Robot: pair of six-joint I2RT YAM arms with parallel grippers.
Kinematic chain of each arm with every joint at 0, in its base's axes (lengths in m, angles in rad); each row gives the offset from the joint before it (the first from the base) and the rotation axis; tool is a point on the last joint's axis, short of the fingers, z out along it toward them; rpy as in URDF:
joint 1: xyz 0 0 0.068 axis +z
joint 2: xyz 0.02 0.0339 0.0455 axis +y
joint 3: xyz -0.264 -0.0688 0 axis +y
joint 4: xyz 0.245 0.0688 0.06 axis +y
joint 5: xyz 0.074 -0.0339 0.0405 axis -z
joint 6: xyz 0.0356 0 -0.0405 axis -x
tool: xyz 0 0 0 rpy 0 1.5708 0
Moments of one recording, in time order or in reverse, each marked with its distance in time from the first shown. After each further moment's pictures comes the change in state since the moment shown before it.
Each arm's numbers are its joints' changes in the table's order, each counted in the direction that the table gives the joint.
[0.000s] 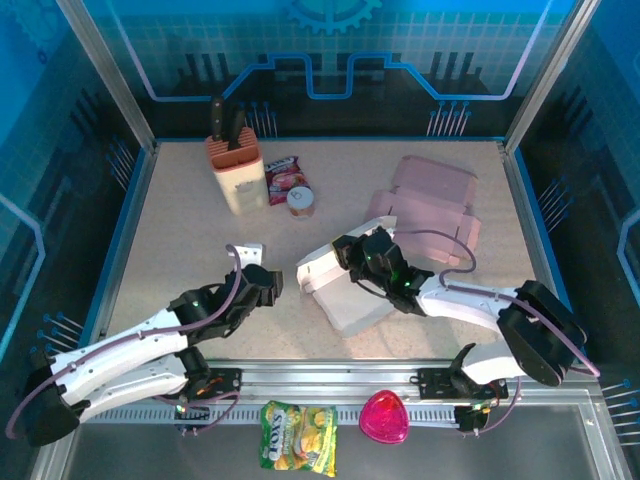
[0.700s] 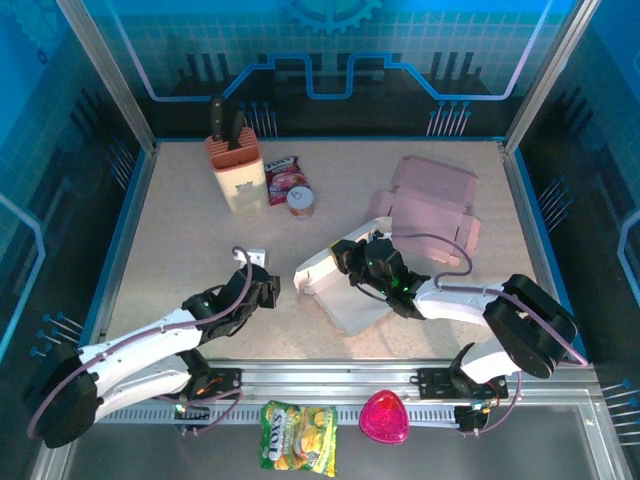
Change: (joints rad) left arm 0.135 0.102 0.174 -0.301 0.173 -0.102; right arm -0.006 0.045 0.066 -0.141 -0.043 0.009
